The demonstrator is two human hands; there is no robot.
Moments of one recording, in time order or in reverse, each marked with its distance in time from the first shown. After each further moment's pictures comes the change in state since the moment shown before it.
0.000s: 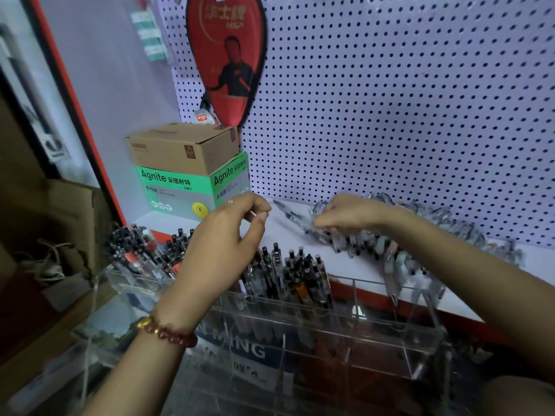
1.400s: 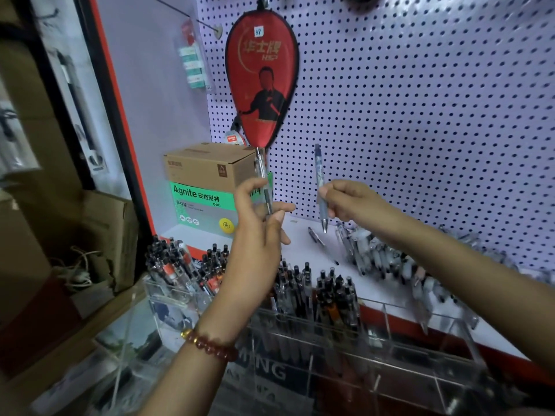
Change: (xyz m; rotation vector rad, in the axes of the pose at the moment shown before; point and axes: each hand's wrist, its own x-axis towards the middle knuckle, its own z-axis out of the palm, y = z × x) left_hand 0.005 0.013 -0.004 -0.469 0.138 -0.100; right_hand -0.009 -0.053 0.004 0.310 0.313 -0.304
